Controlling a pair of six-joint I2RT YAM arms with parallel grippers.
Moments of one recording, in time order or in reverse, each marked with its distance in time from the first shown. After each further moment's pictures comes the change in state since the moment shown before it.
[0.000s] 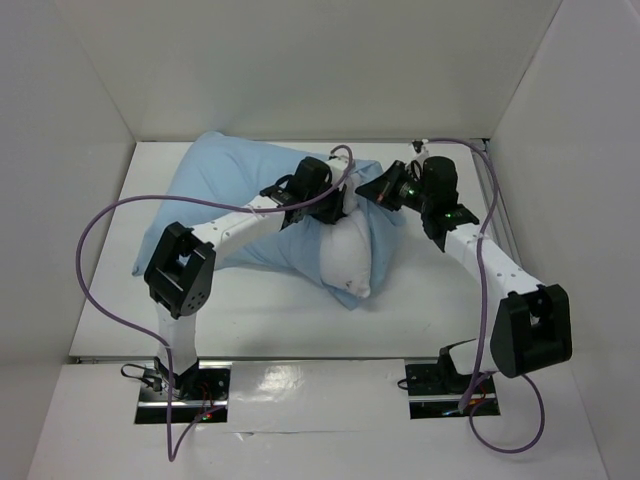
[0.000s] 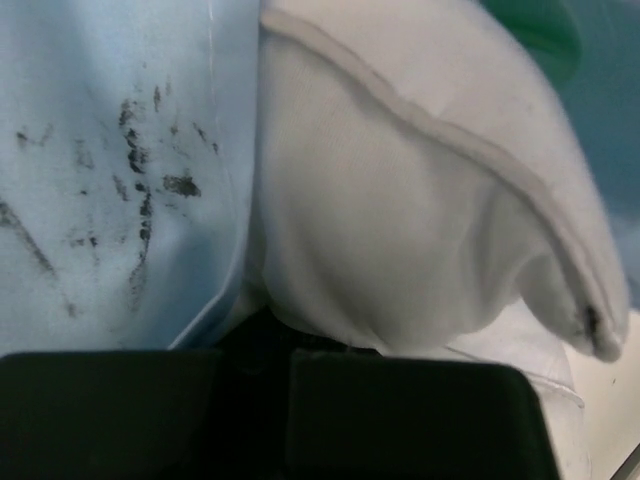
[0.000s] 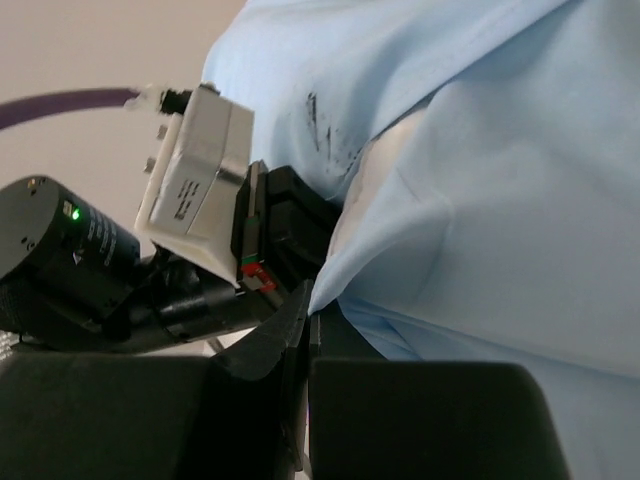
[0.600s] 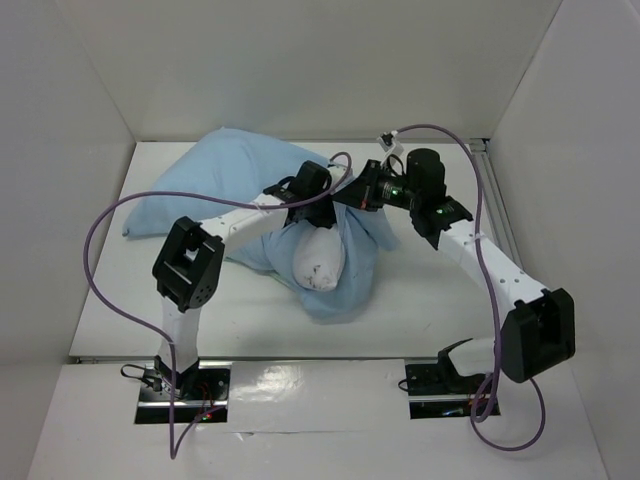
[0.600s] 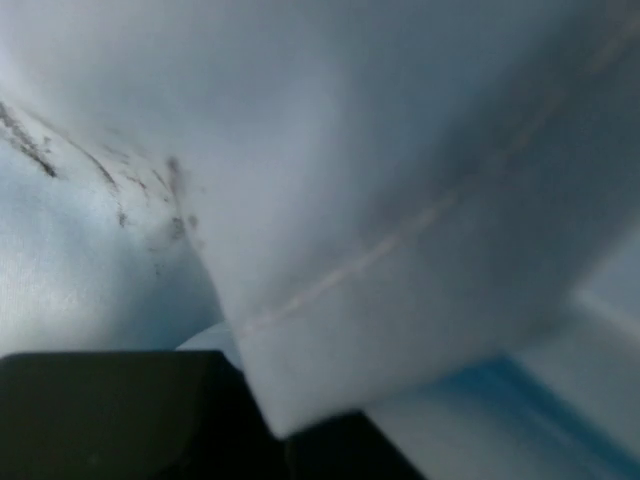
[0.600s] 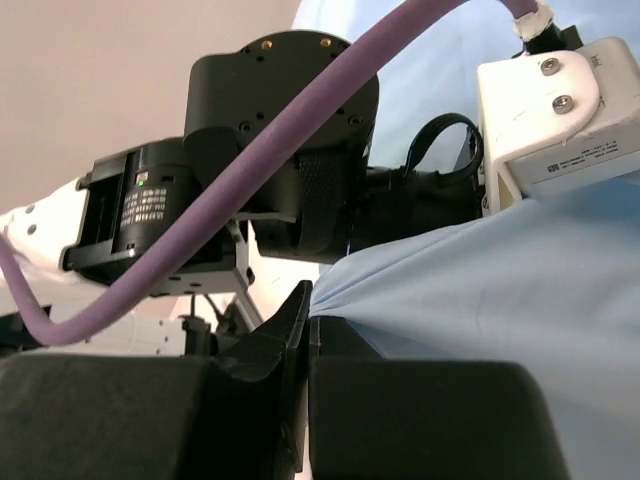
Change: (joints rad) left arm 0.016 0.072 0.032 -0.090 0.023 0.005; right arm 0.145 -0.013 0.113 -0.099 -0.111 -0.174
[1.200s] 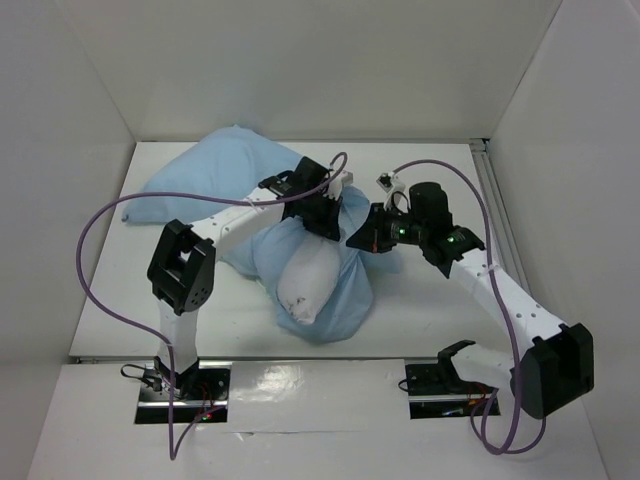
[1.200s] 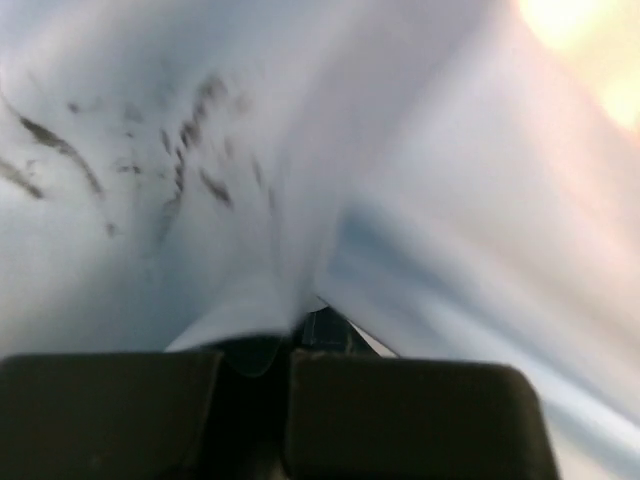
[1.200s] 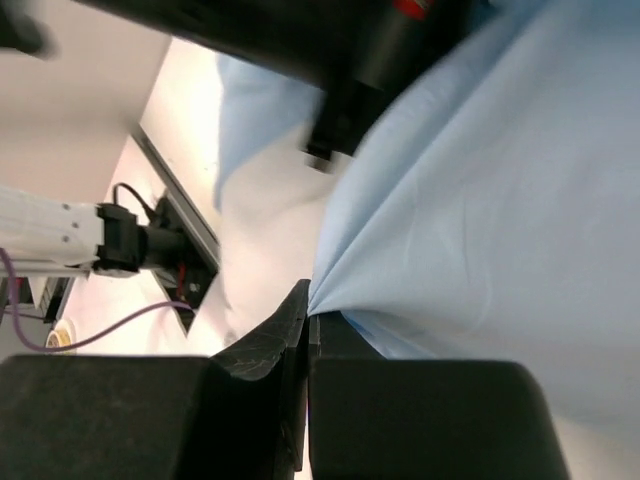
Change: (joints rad) left arm 0.007 -0.068 0.091 -0.224 0.156 -0.039; right arm 0.015 -0.192 -0.165 -0.304 0.006 -0.249
